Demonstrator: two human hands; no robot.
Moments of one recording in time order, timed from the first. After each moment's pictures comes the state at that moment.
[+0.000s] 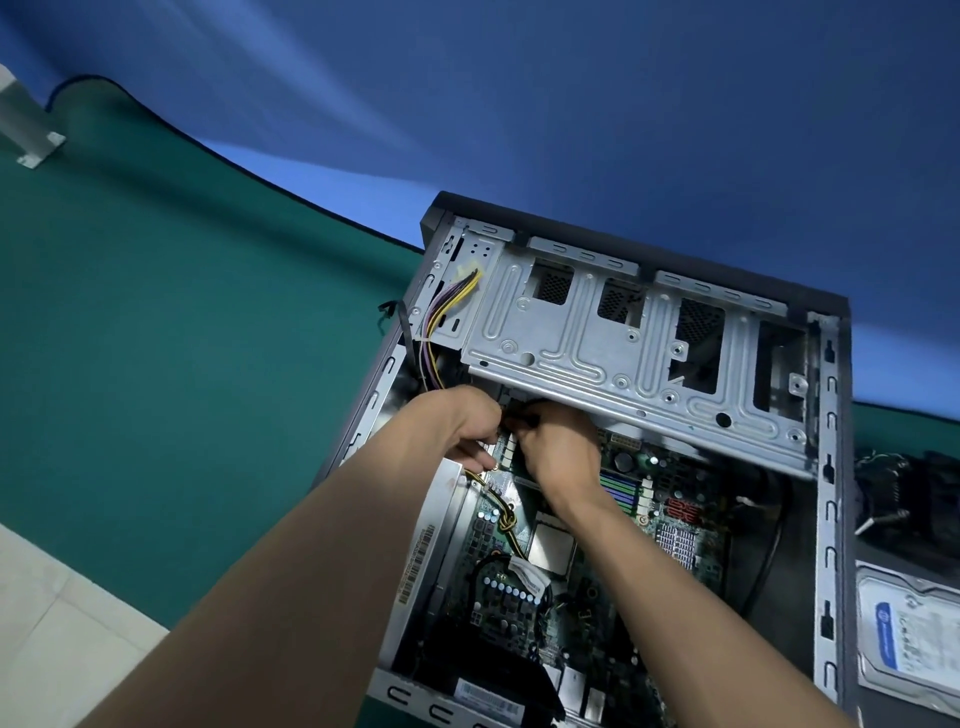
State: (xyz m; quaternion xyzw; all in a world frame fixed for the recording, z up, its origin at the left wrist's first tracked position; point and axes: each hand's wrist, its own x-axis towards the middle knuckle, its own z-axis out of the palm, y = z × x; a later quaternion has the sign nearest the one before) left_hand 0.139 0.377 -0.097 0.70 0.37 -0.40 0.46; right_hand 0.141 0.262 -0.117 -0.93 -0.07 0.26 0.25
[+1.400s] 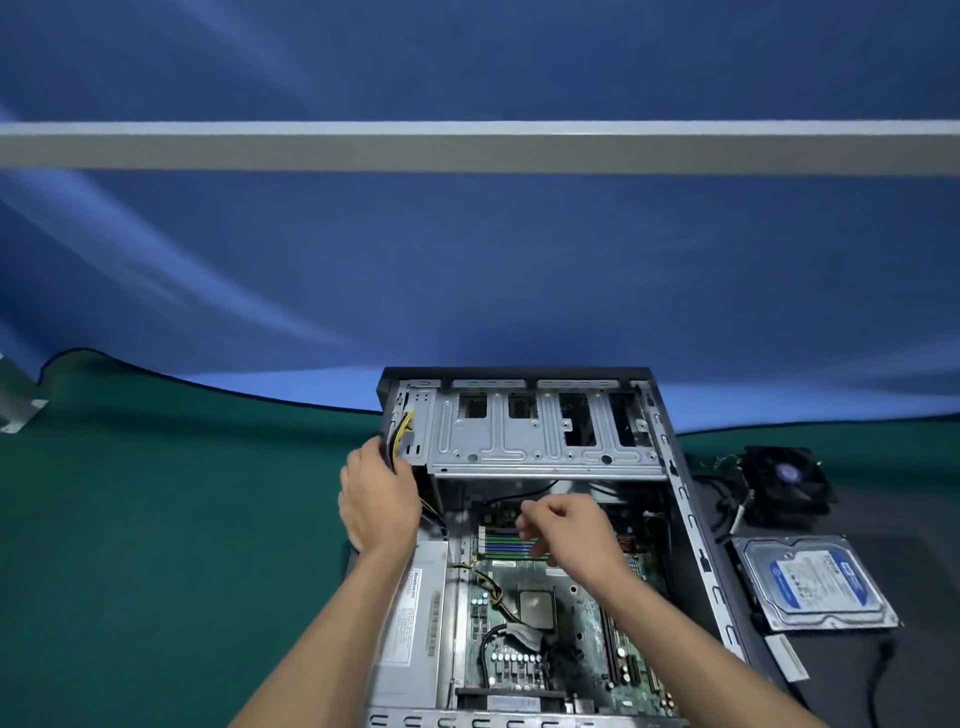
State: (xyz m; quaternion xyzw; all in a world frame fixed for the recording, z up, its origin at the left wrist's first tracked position) left_hand 0.096 0.398 -0.026 0.88 0.33 0.14 0.30; right_hand 0.079 0.210 -0.007 -0.81 0.08 0.20 0.55
